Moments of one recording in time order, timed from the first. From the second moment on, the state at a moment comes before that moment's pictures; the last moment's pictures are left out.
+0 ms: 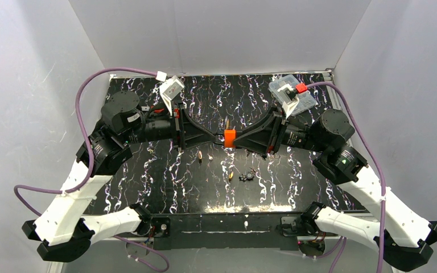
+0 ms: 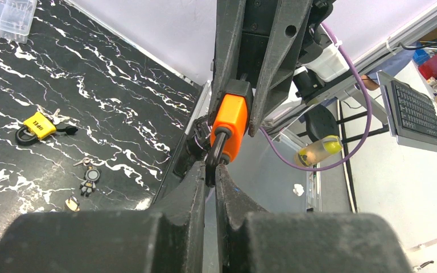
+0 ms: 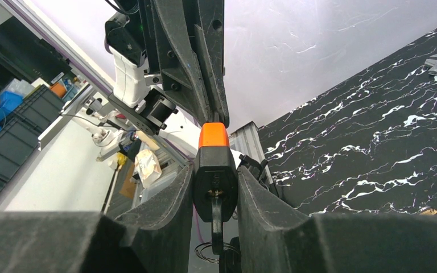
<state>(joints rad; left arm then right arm) -0.74 1.04 1.51 -0.62 0.64 -0.49 0.83 0.90 1.15 -0.06 -0.61 0.70</state>
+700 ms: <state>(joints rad) -0.78 1.05 1.53 -0.64 0.61 -0.49 0.84 0.90 1.16 -0.07 -0.62 0.70</state>
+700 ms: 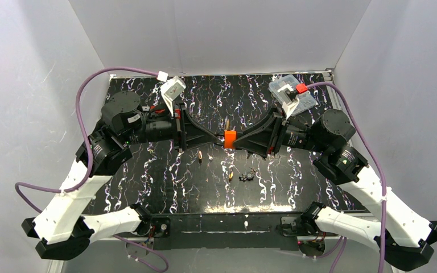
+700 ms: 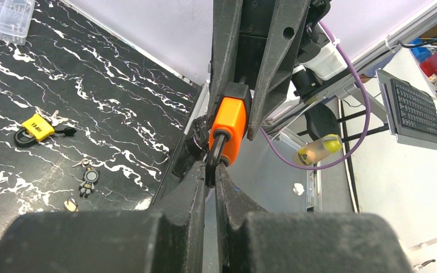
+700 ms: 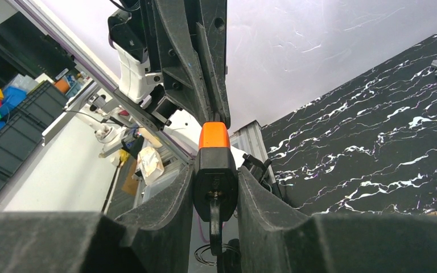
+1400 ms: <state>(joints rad) -0.81 1.06 1.54 -0.63 0.60 -0.50 0.86 0.90 1.15 -0.06 -0.62 0.70</state>
